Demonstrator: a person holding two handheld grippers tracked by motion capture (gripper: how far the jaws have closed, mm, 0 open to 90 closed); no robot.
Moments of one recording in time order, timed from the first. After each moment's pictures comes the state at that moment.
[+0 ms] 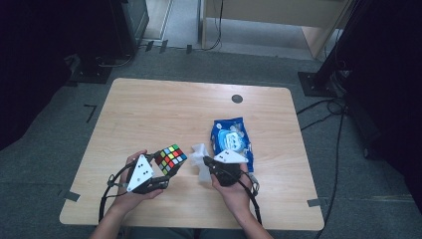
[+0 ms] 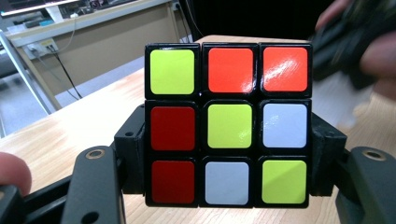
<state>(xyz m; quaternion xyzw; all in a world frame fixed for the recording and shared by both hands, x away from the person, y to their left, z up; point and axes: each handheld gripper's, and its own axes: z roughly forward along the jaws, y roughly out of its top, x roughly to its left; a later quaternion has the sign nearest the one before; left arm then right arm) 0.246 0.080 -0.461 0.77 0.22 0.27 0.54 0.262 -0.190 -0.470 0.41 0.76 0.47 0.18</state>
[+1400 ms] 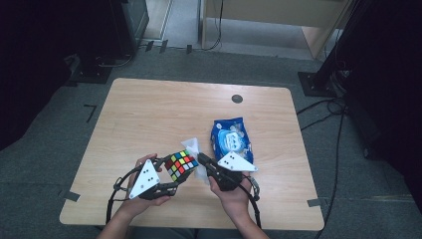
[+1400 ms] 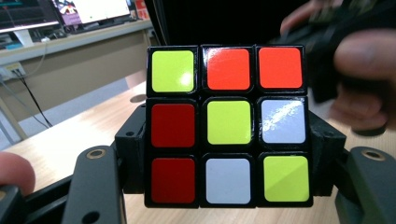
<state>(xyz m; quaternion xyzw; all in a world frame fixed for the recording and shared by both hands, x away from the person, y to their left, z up) 0.229 0.064 -0.444 0.75 0.18 0.24 0.59 0.240 -0.186 -0.443 0.37 0.71 0.57 0.19</state>
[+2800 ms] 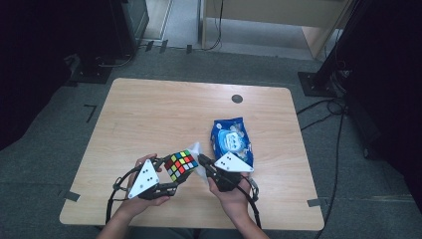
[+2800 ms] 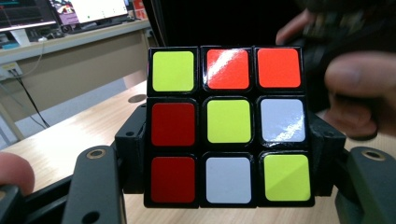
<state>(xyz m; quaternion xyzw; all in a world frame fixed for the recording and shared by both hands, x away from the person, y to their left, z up) 0.229 0.064 -0.445 0.75 0.18 0.23 0.59 0.241 -0.182 -0.450 0.37 0.73 0.54 0.20</state>
